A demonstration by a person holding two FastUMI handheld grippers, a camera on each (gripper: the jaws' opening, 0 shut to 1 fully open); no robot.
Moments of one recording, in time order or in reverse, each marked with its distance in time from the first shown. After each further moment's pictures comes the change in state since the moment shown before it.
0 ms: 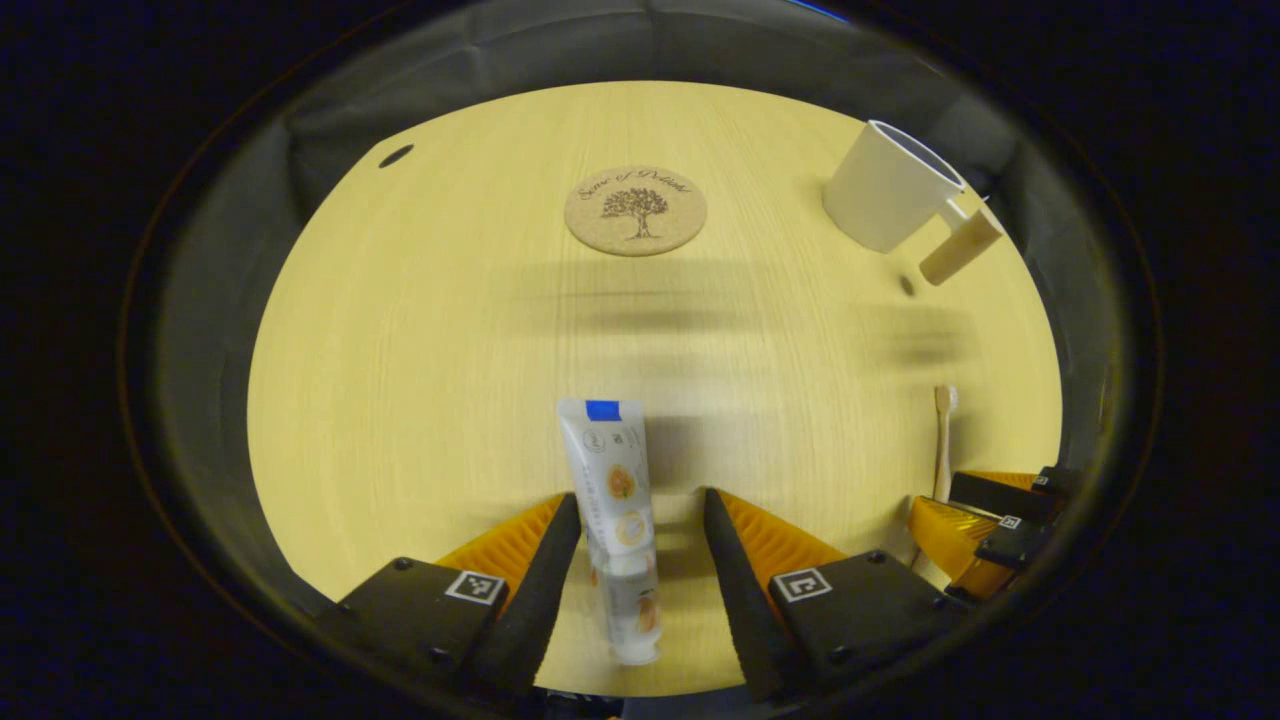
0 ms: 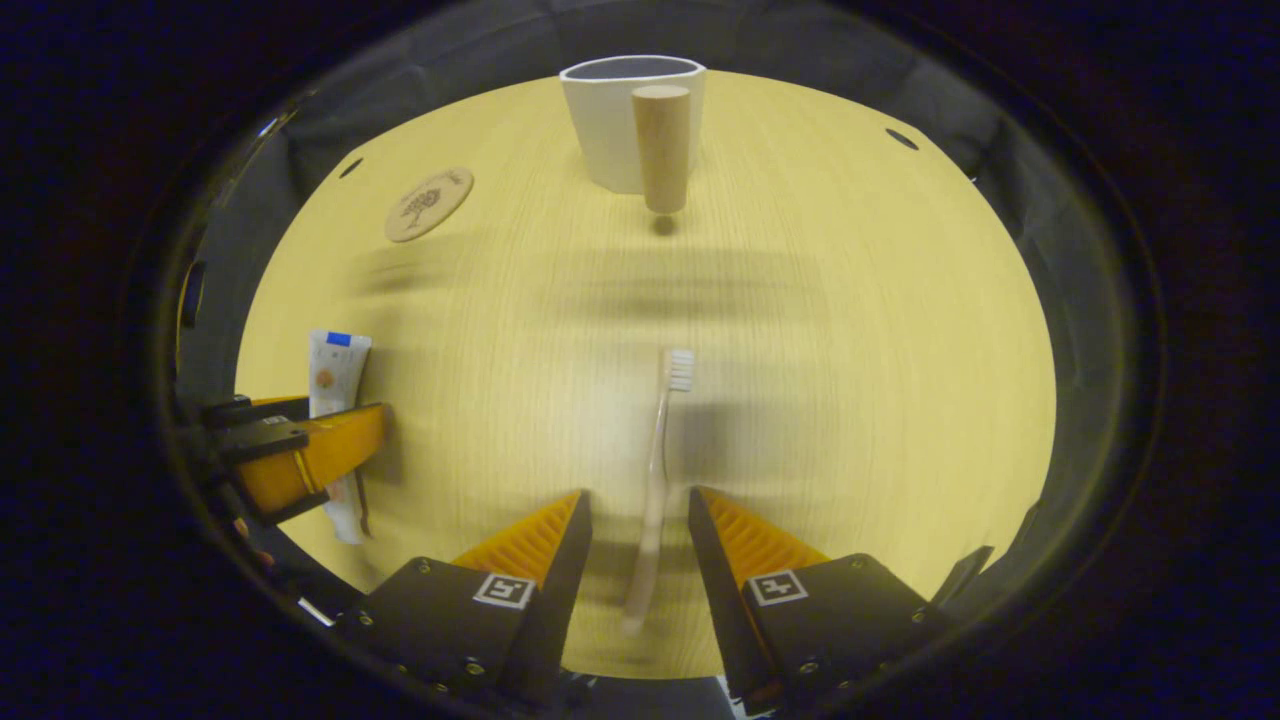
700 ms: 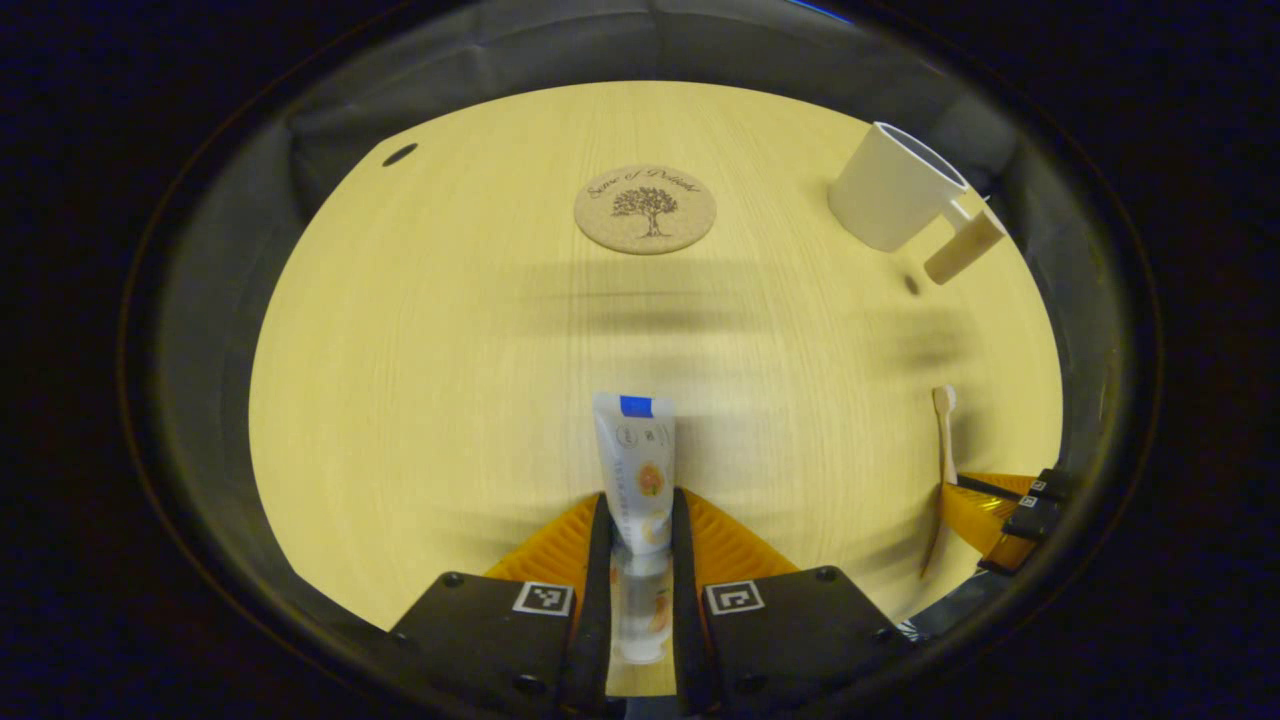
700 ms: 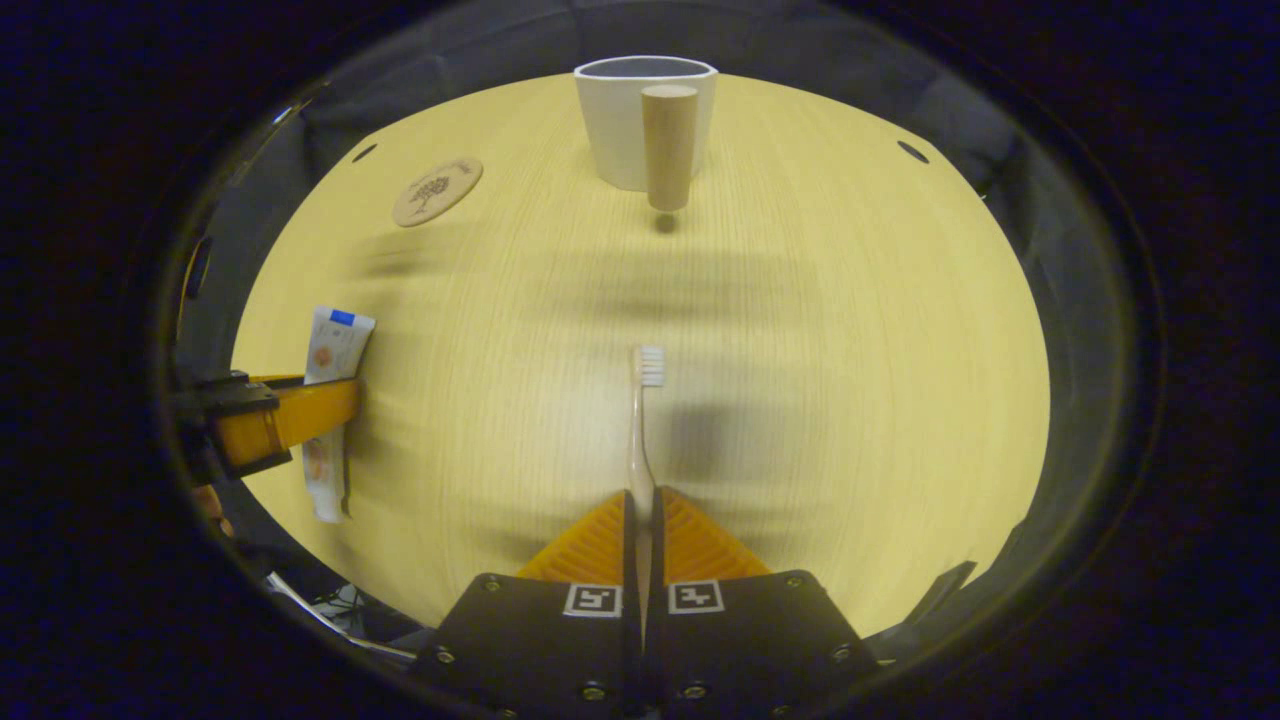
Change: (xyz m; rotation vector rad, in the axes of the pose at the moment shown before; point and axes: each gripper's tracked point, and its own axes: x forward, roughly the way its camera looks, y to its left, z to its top) left arm -0.002 0.009 -0.001 -0.004 -0.003 0.003; right arm -0.003 -0.004 0.001 -0.041 -0.021 0.016
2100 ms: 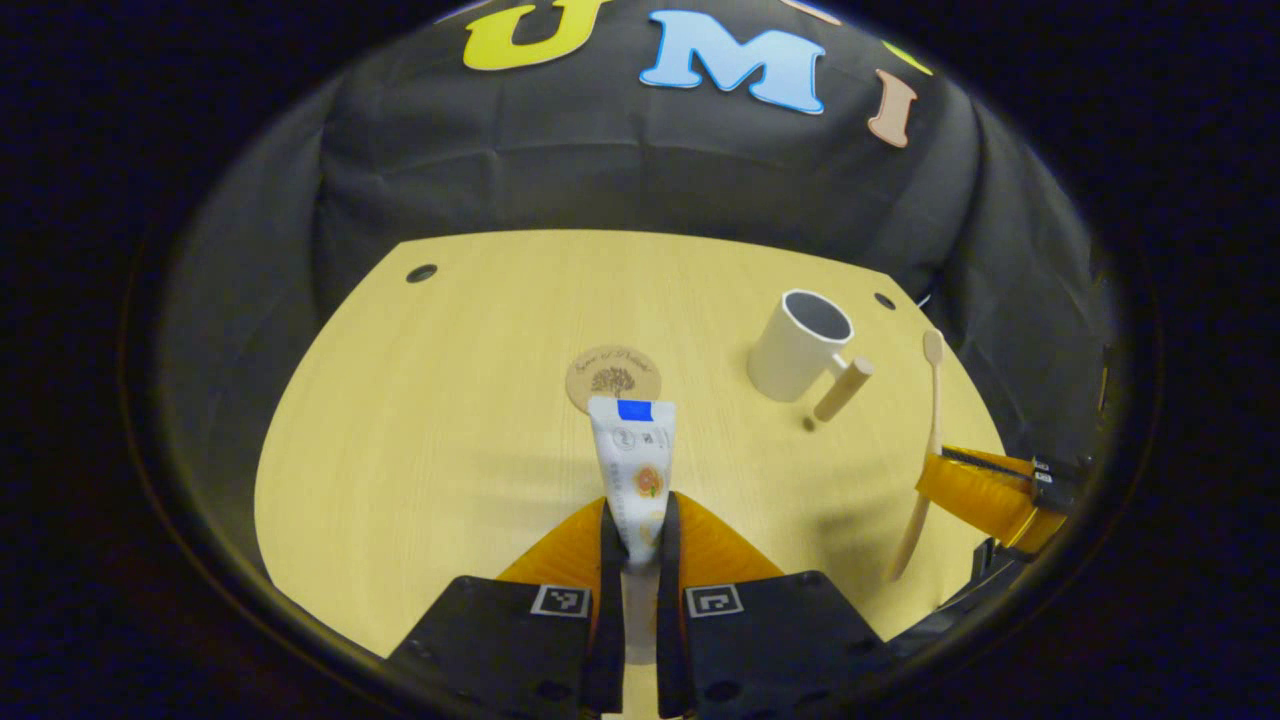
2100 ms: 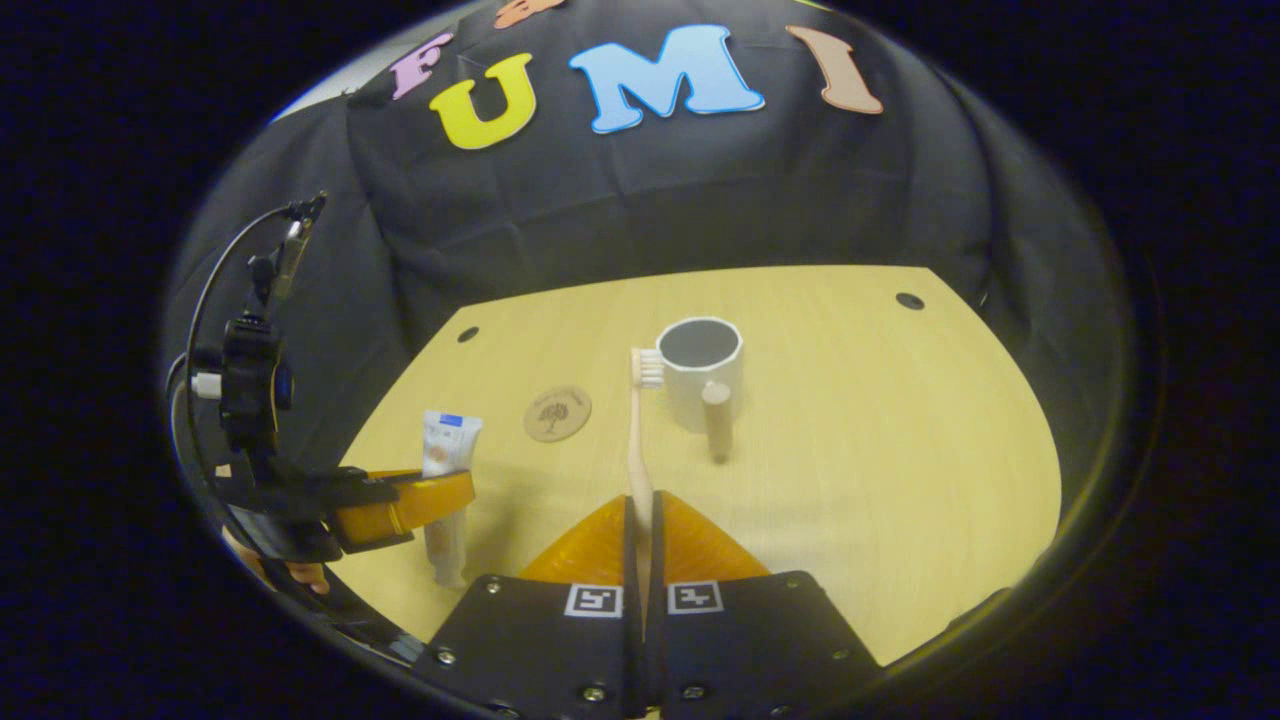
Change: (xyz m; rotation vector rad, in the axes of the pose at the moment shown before) left arm -0.112 -0.023 0.072 -0.010 -0.483 -0.111; right arm -0.122 0.031 0.097 0.019 -0.654 0.190
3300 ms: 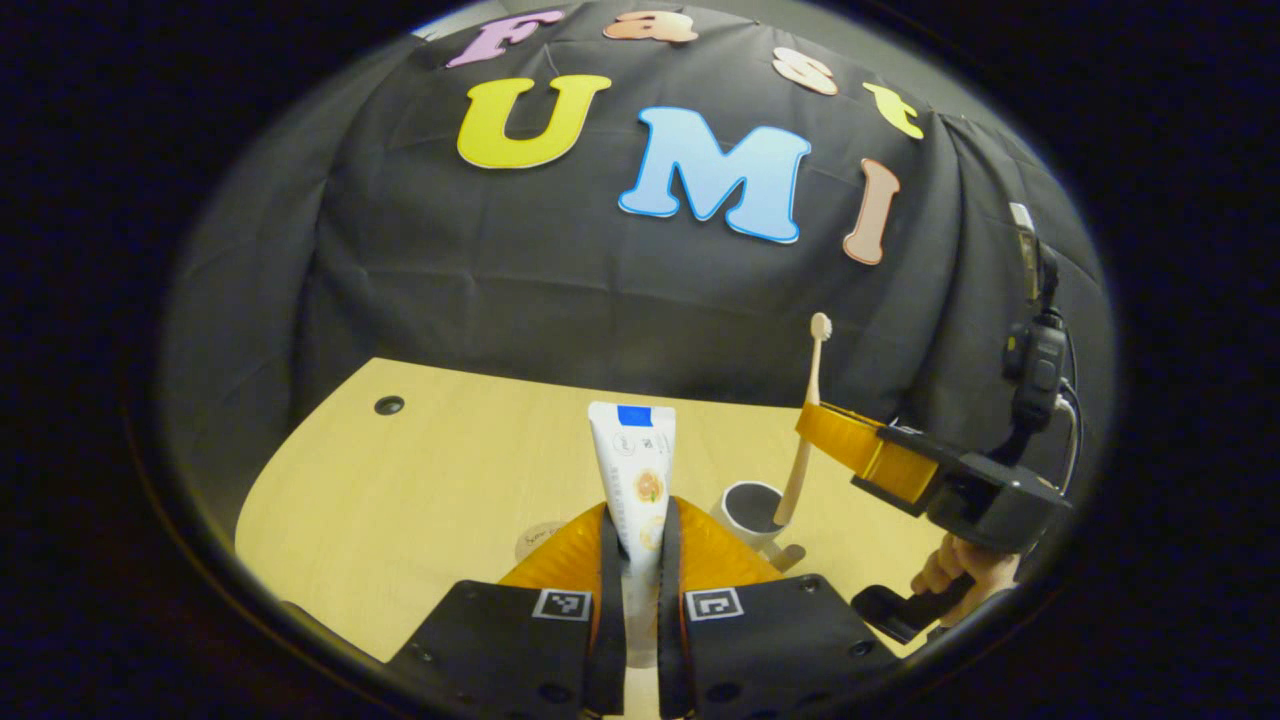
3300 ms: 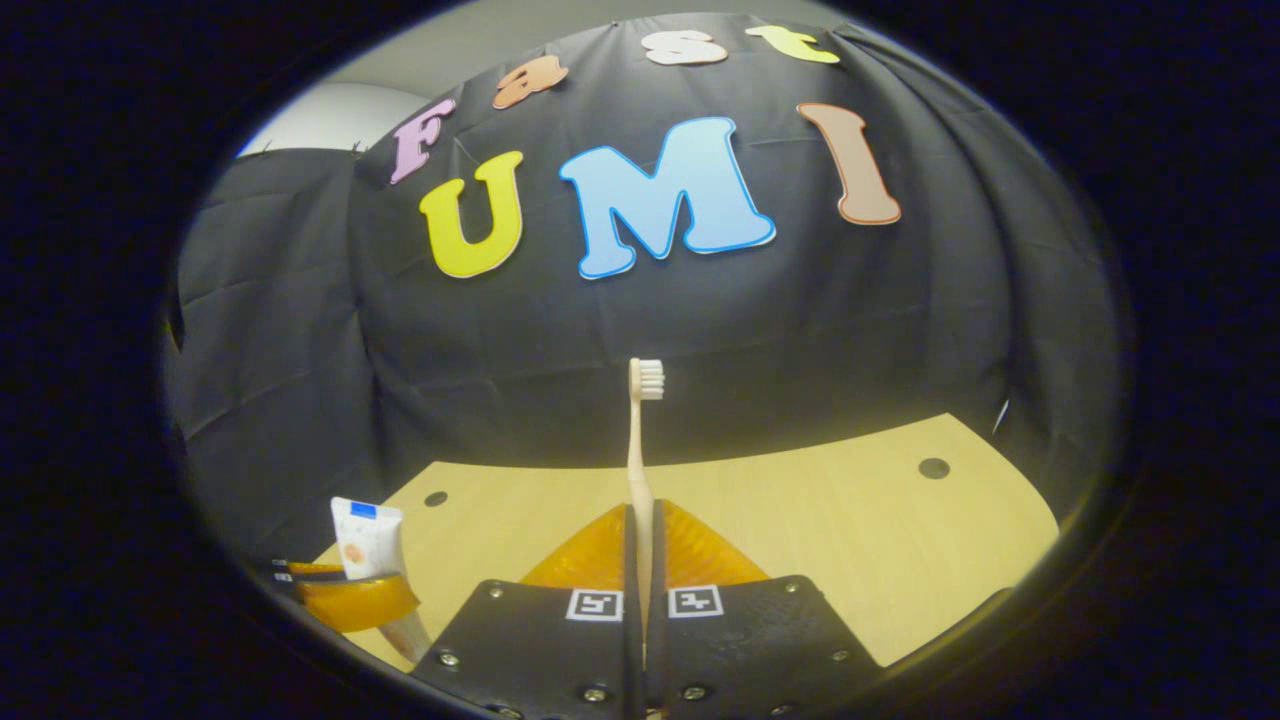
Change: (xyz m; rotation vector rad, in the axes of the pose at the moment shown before) left arm -0.009 -0.044 0.136 -0.033 -0.377 -0.097; right arm 0.091 -0.028 0.188 -0.034 -0.439 -0.027
